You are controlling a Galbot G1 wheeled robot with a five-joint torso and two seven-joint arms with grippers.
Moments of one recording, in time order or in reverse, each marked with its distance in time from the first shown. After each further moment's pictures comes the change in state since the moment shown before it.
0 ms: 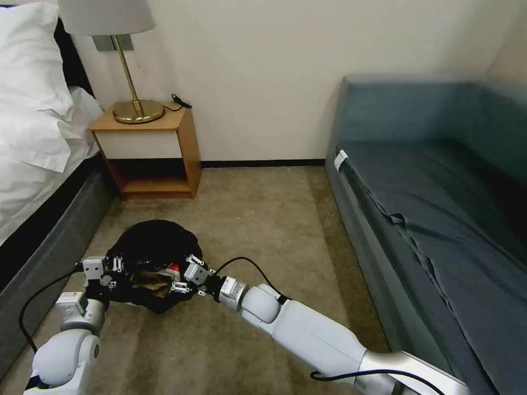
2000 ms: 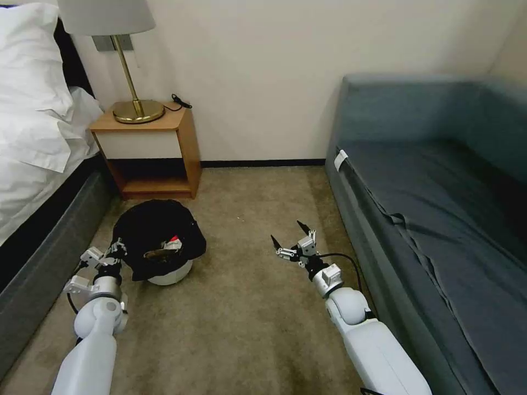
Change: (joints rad) left arm -0.344 -0.049 0.055 0.458 -0.643 -0.062 0.019; right arm -0.389 -0.080 0.763 0.102 -0.163 0.043 -0.077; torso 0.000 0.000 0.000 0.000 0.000
